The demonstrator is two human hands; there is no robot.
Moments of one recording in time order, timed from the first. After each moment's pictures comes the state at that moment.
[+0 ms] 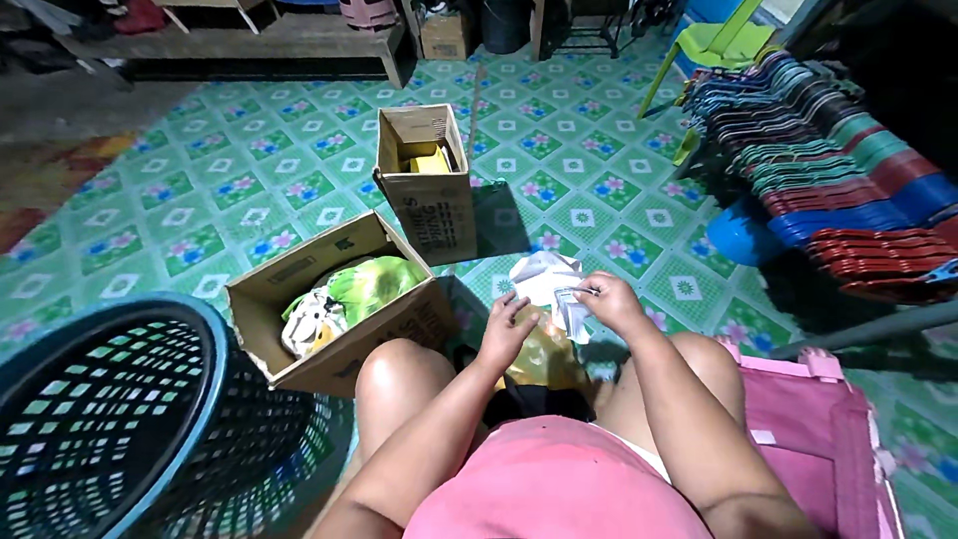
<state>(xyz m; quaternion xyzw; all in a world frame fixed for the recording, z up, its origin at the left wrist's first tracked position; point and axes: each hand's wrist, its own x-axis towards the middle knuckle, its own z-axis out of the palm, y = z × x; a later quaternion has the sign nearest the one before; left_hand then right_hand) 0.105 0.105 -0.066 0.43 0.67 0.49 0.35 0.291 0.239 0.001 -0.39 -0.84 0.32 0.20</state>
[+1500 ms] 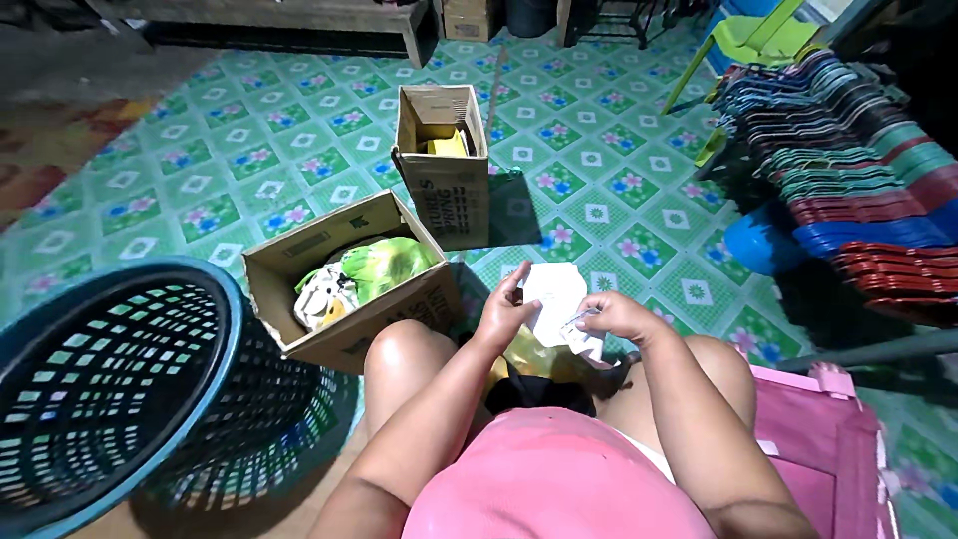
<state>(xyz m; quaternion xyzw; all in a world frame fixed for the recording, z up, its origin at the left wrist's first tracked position) 0.090 0.106 -0.053 0.37 0.51 0.64 0.43 0.296 0.241 -0.012 -0.29 -0.76 0.58 0.00</state>
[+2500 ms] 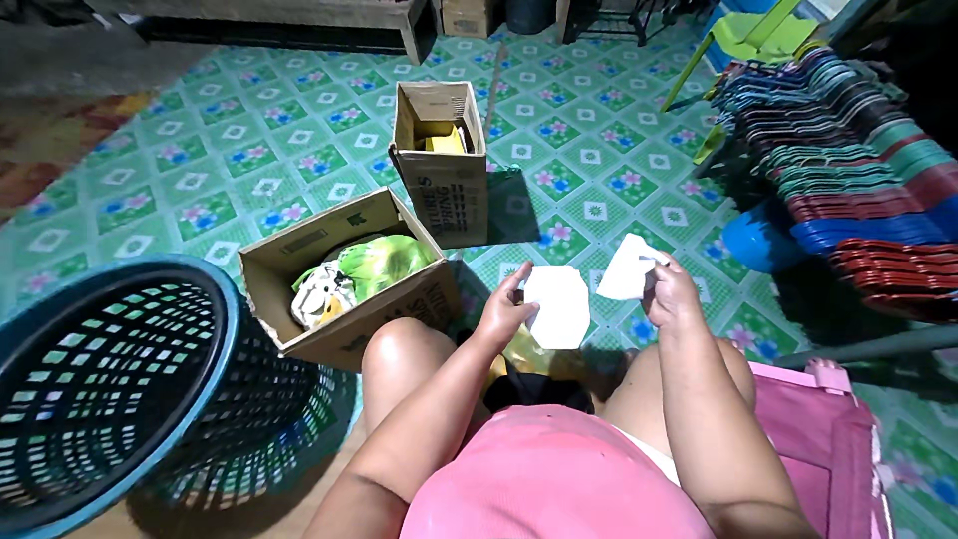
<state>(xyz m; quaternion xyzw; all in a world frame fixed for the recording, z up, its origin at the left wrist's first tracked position) 0.092 0.107 -0.056 0.36 0.53 0.62 0.47 0.314 0.255 0.005 -0.44 -0.43 0.65 0.45</state>
